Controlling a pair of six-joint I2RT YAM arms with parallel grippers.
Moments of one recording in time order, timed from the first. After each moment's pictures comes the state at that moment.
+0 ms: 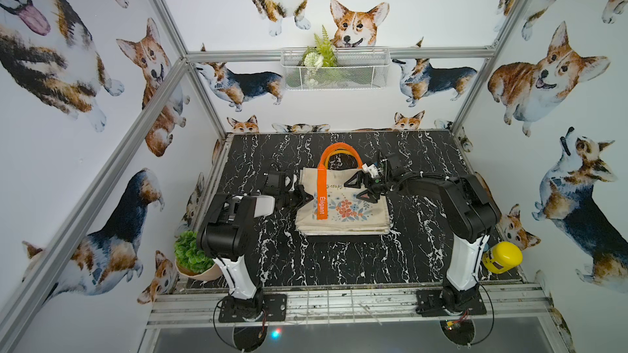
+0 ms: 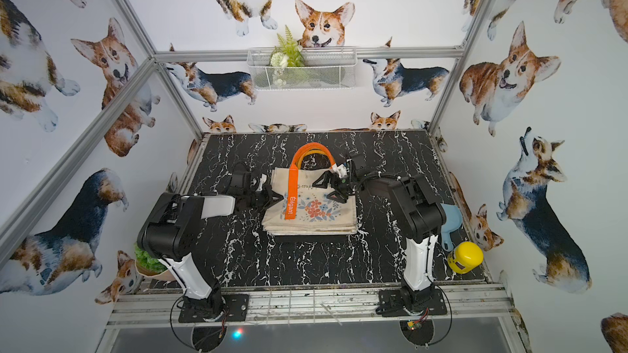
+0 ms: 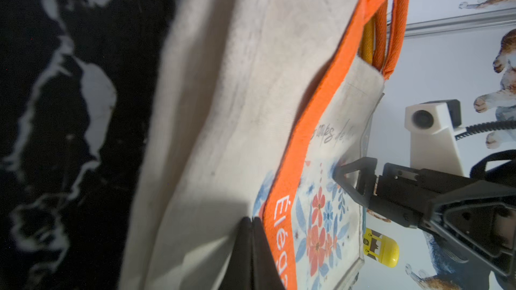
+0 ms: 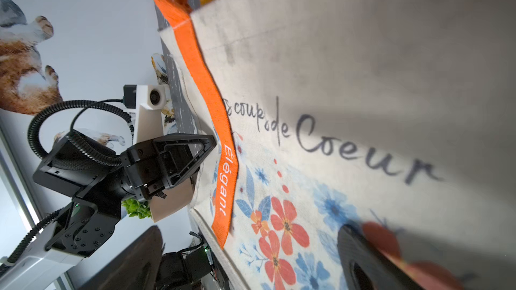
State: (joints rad) left arm -0.19 1.74 0.80 0.10 0.64 -0.75; right arm 0.41 1.89 1.15 -0.10 -0.80 0.80
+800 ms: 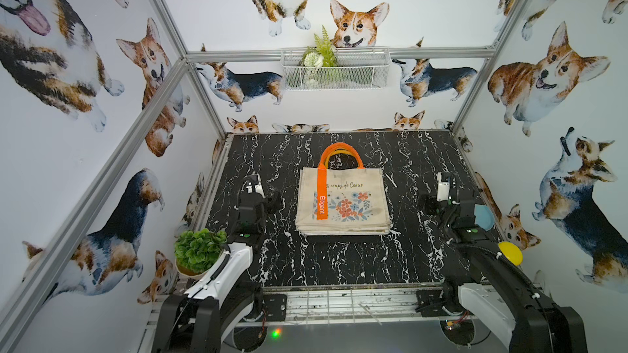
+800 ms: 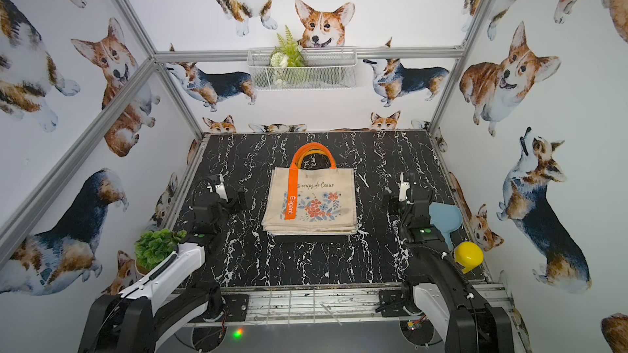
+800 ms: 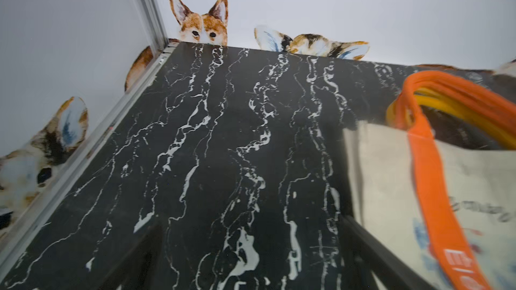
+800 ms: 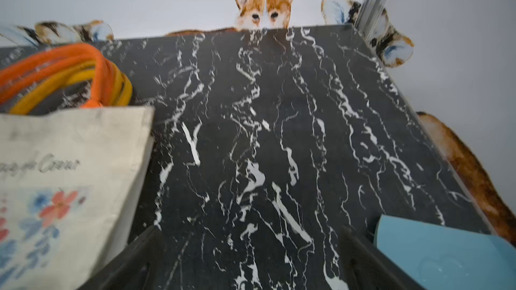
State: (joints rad) left arm -0.14 1.07 0.29 0.39 -0.23 -0.09; right arm 0.09 0.94 0.32 0.12 0.04 0.07
